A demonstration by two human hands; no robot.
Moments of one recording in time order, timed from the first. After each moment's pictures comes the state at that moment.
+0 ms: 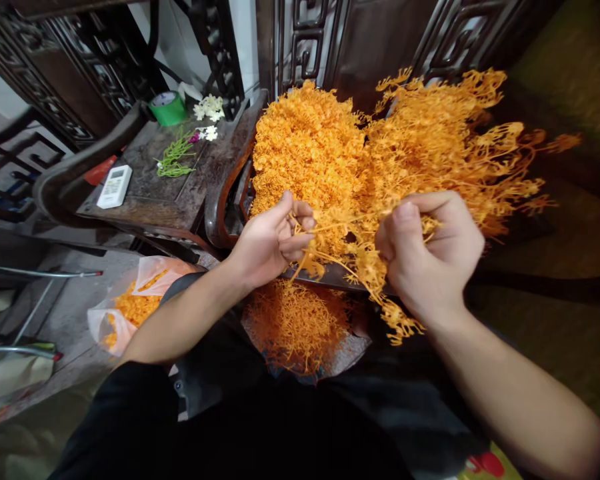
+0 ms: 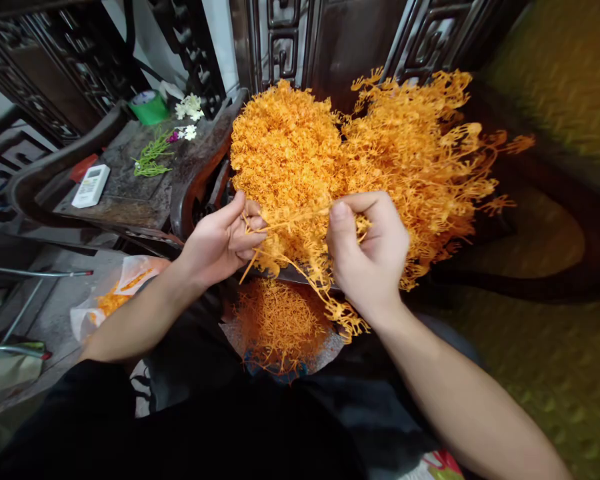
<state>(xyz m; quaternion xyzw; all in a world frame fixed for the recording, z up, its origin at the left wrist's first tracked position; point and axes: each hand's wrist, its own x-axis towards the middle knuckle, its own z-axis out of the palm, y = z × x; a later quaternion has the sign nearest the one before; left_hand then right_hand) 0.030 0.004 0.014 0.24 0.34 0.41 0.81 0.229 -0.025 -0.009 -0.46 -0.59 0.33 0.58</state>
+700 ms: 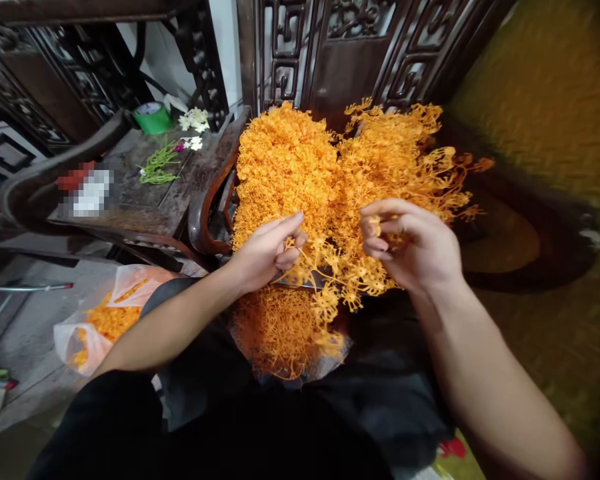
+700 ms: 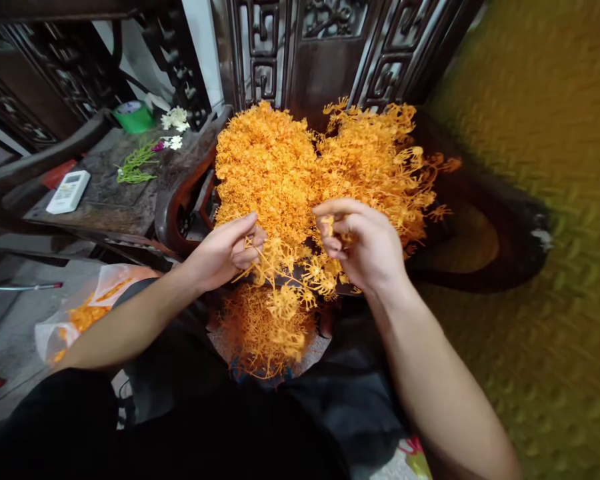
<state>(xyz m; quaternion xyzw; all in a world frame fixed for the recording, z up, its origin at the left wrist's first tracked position) 0.050 -0.005 0.001 0.38 0.35 0.38 0.77 0.277 -0.004 0.000 -0.42 -0.44 0.59 0.54</state>
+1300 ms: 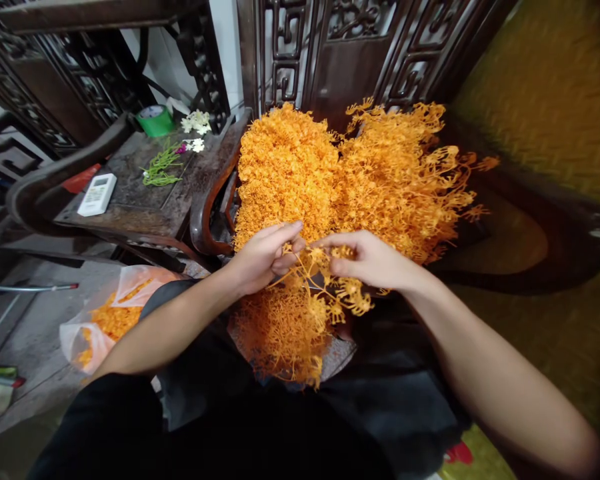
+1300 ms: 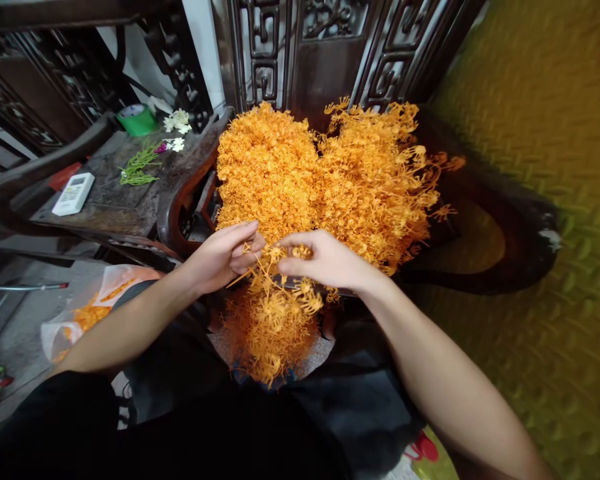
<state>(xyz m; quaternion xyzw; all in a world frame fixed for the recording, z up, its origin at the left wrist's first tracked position) 0.043 -0.007 -0.003 0.41 0.37 0.34 0.76 0.267 0.005 -0.015 -0.42 -0.75 0.46 0.23</state>
